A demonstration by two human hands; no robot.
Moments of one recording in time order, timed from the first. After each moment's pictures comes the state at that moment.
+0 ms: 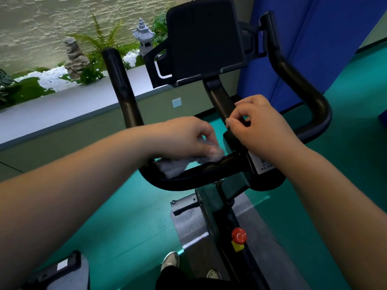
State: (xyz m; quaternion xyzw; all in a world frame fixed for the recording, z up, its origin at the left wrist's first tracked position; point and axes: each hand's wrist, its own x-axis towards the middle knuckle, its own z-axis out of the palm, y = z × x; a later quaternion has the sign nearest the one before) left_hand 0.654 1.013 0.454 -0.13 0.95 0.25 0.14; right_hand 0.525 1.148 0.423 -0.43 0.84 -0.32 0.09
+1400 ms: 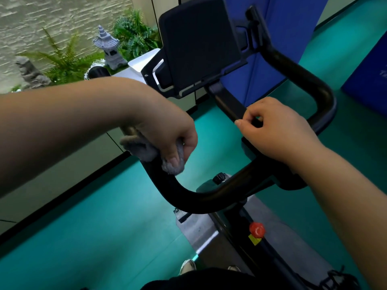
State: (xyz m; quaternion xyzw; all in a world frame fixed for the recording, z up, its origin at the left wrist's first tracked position) left_hand 0.636 0.931 0.492 0.06 0.90 0.04 0.44; right_hand 0.549 1.132 0.431 -0.33 0.91 -0.25 0.05
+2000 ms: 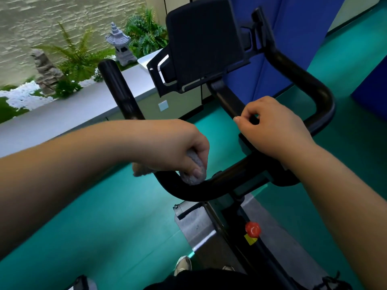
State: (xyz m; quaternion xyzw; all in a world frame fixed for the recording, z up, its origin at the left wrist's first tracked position) left_hand 0.686 0.980 0.488 -0.03 0.96 0.15 0.24; right_hand 0.549 1.135 0.432 -0.35 0.90 -0.24 0.04
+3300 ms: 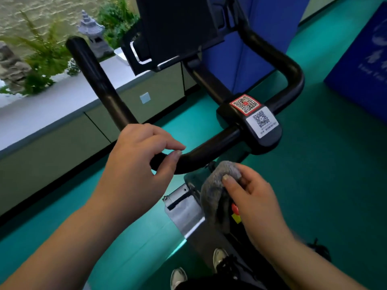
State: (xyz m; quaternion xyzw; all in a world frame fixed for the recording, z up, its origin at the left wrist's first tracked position) left_hand 0.766 1.030 0.430 -0.13 0.95 0.20 -0.21; right_hand 0.686 1.207 0.355 -0.05 0.67 -0.68 0.28
